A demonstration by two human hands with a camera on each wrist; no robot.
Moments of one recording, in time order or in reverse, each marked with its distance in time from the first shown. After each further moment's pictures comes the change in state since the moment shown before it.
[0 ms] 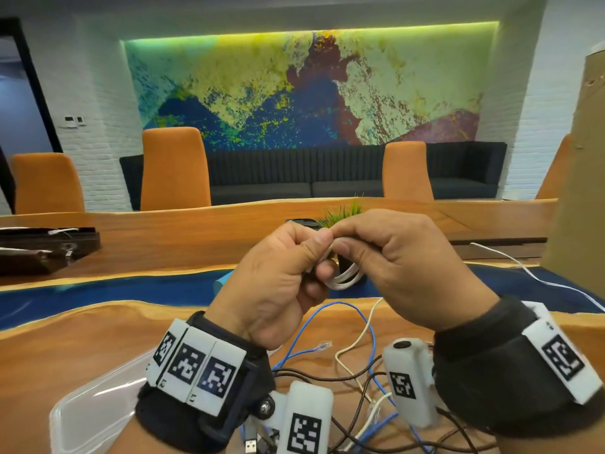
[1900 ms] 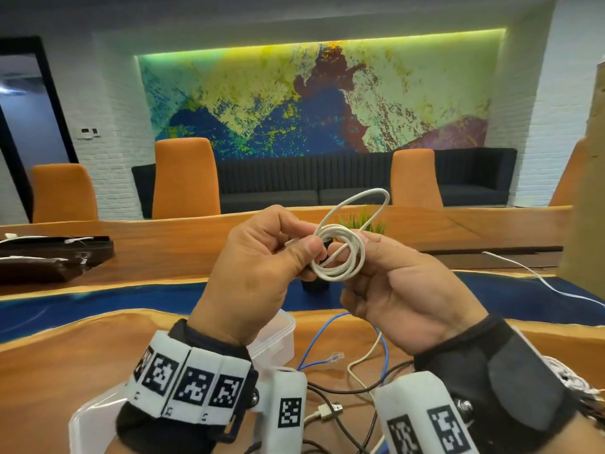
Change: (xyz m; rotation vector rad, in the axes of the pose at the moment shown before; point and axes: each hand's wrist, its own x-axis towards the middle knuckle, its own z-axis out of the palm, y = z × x) left_hand -0.010 0.026 -0.024 0.523 0.049 0.481; right_hand 0.002 -0.014 0.026 1.373 0.068 0.873
